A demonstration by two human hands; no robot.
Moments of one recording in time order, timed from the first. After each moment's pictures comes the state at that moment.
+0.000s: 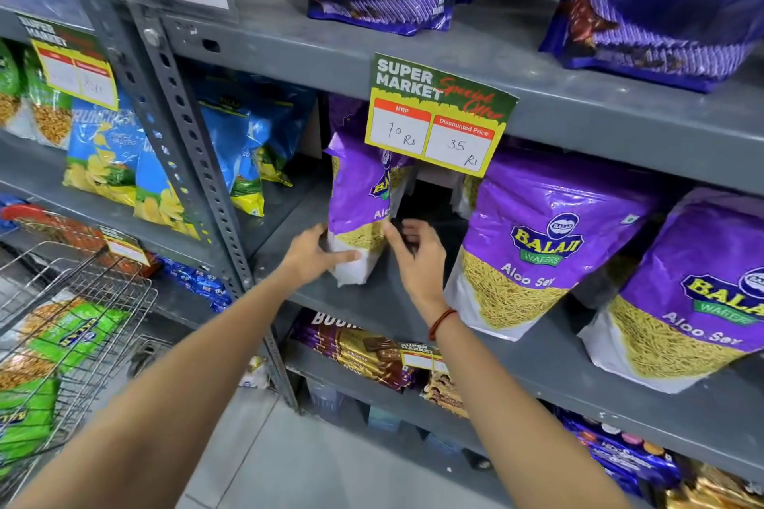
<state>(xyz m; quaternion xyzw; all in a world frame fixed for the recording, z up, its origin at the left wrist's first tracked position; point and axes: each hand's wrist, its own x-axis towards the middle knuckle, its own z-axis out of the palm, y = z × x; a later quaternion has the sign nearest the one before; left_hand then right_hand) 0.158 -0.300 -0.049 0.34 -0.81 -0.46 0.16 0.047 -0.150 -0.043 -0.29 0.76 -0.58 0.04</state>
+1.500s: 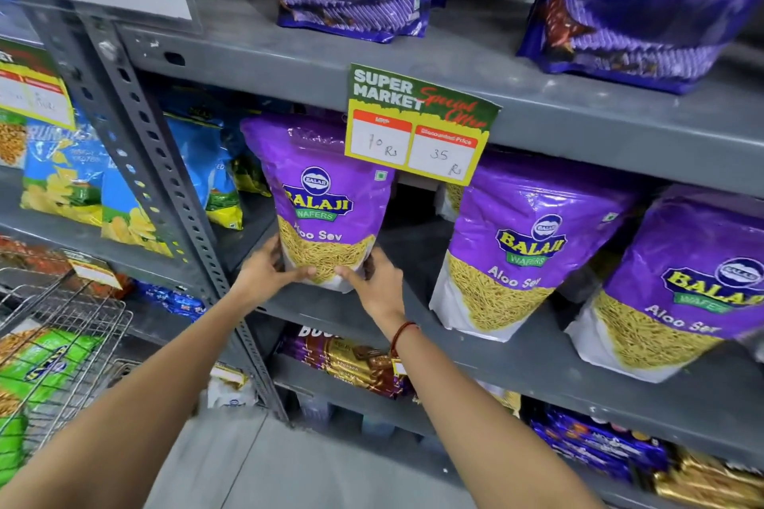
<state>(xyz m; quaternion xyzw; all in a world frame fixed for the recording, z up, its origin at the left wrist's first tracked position) 0.183 -0.334 -0.075 0.29 -0.77 -0.55 0.17 0.064 -0.172 -0.081 -0.31 0.76 -0.56 0.13</state>
